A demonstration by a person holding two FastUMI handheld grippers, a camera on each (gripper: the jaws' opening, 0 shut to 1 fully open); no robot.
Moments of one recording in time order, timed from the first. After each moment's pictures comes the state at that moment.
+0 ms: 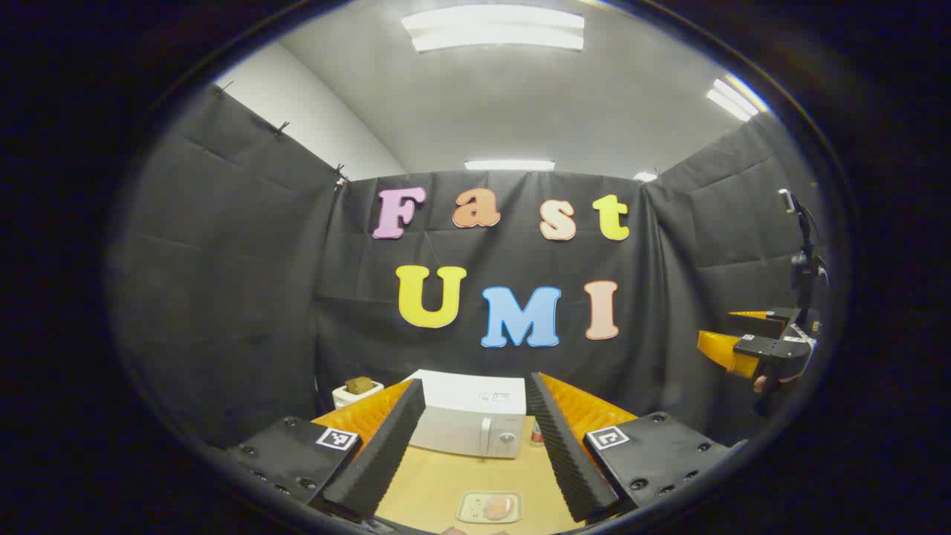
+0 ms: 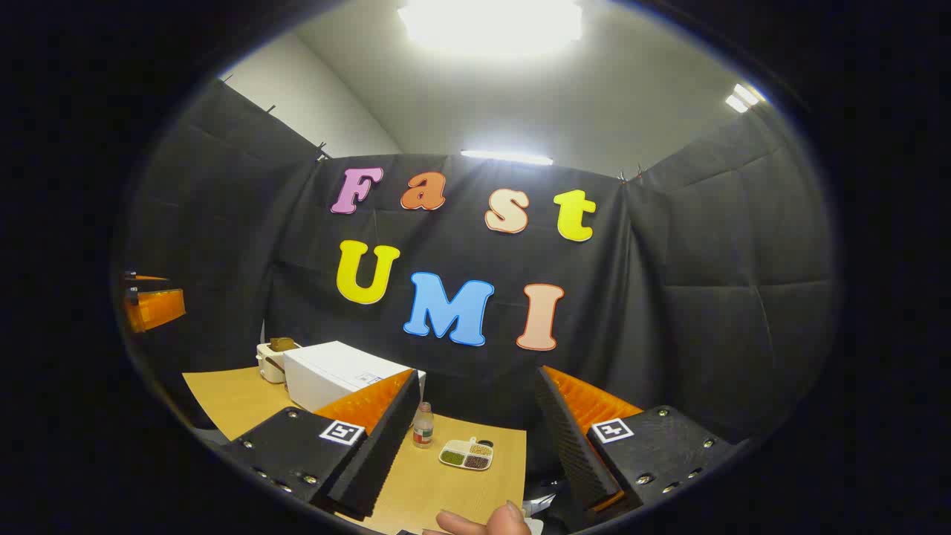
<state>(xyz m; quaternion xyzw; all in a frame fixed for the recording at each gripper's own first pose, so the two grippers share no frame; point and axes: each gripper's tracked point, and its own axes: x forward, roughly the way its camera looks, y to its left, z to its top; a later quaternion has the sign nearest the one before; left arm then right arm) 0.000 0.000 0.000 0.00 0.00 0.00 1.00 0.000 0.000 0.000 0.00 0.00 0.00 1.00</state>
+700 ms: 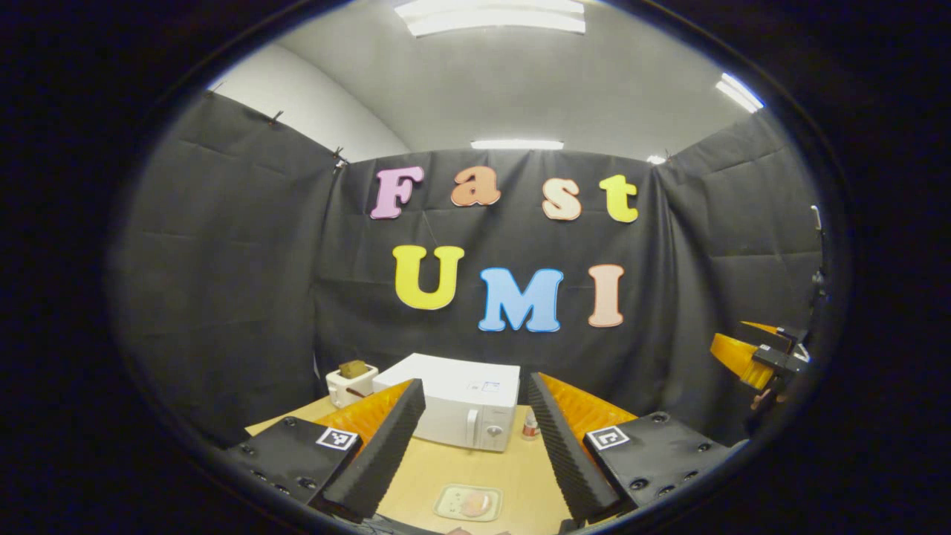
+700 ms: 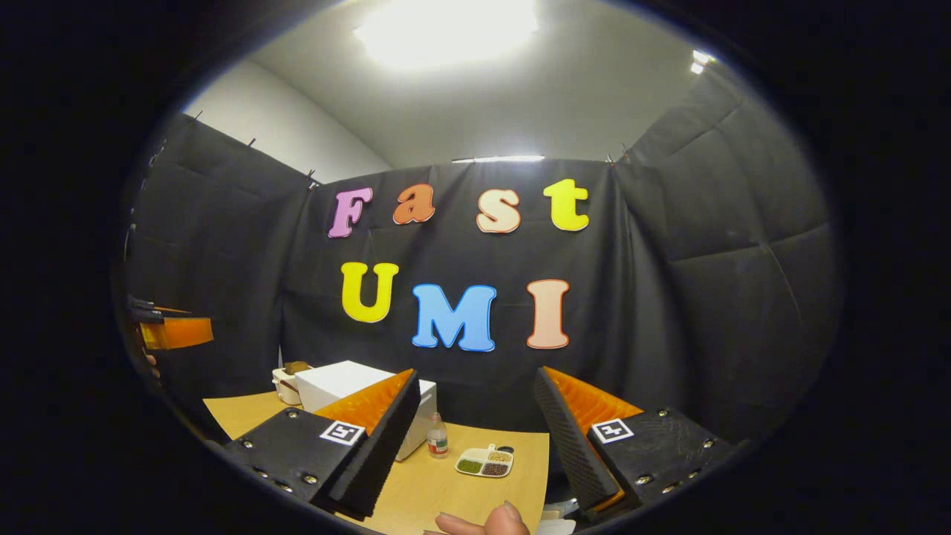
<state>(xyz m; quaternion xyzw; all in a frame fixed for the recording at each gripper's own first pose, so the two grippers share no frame) 0.047 -0.062 -0.001 0.00 0.04 0.01 1.00 0.020 -0.048 -0.019 0.08 -0.02 0.02 1.00</state>
